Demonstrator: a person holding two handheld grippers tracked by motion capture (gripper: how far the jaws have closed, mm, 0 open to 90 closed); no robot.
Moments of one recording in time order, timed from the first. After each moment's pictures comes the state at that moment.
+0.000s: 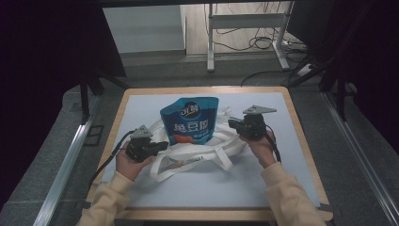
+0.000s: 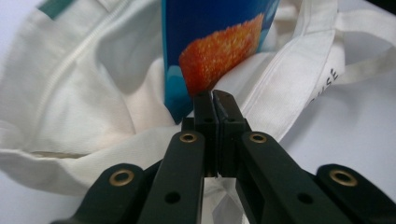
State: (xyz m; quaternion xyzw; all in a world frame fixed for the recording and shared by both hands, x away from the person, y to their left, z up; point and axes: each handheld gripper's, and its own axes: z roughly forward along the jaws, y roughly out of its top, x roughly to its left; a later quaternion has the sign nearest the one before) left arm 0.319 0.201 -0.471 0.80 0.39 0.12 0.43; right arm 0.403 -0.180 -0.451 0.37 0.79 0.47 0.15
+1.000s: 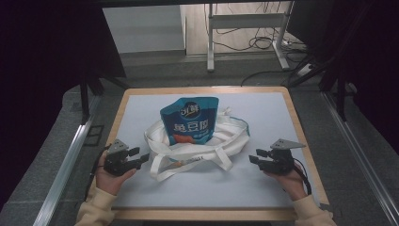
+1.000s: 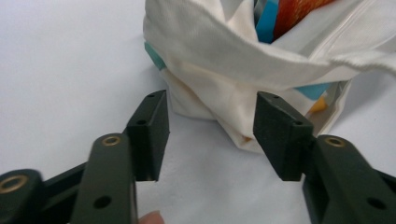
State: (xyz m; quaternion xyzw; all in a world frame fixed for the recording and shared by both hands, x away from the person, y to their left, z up) left arm 0.283 0.257 -0.508 0.76 0.47 0.17 0.41; right arm 0.332 -0.265 -0.507 0.38 0.80 0.44 0.12
